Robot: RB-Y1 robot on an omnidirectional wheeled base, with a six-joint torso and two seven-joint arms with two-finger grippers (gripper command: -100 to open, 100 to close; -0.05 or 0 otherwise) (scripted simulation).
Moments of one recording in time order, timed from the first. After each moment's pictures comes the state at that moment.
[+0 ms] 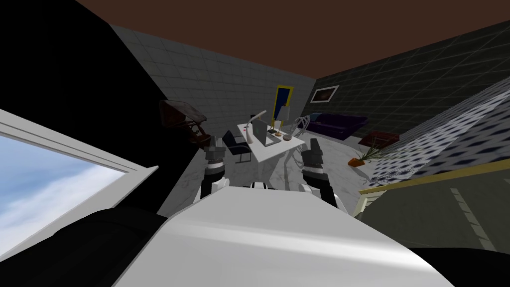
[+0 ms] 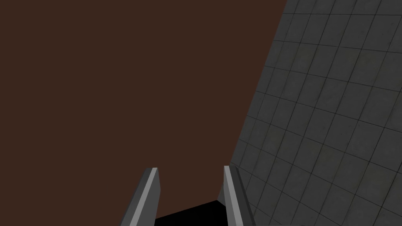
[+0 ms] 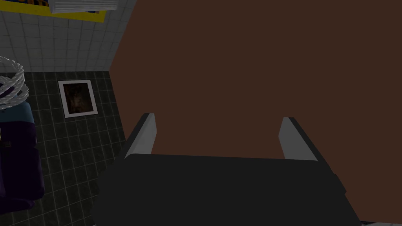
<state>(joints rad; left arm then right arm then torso) 0.53 -0.01 -0.05 -2.37 -0.01 -0.50 0.10 0.51 -0.06 -0.05 -2.31 0.02 -0.40 0.12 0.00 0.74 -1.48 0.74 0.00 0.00</state>
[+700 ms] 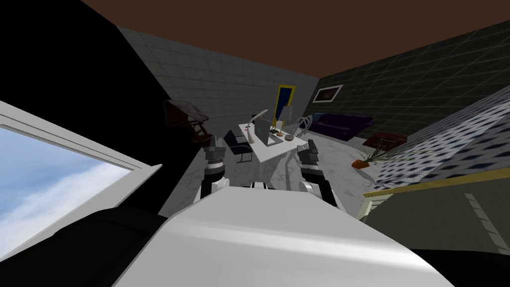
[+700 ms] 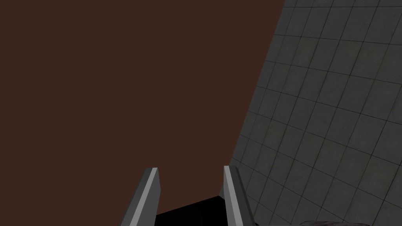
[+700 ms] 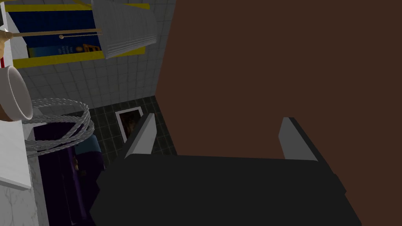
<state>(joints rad) 0.53 -0.01 -0.05 -2.37 -0.01 -0.50 0.10 0.44 -0.16 -0.05 -2.21 -0.17 -0.34 0.02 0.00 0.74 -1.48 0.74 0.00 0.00</state>
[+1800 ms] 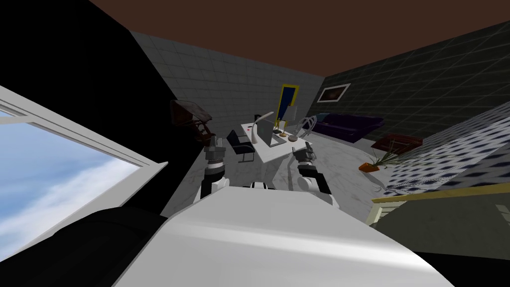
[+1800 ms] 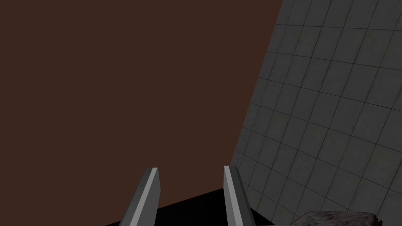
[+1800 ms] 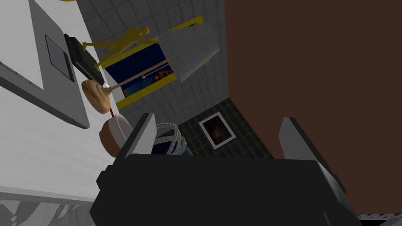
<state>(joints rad) 0.53 -0.01 -0.05 -2.37 -0.01 -0.50 0.10 0.33 -0.23 -0.05 -2.04 -0.49 -0.25 -0.13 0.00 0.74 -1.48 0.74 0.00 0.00</state>
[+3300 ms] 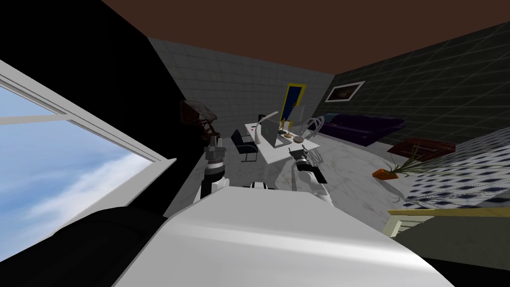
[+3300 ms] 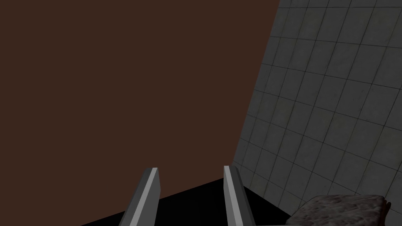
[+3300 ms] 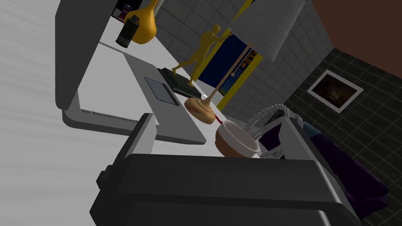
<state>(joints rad) 0.53 -0.01 -0.05 -2.37 -0.01 -0.50 0.10 0.19 -0.30 -0.07 -1.85 -0.91 -0.13 -0.35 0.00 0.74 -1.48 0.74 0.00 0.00</state>
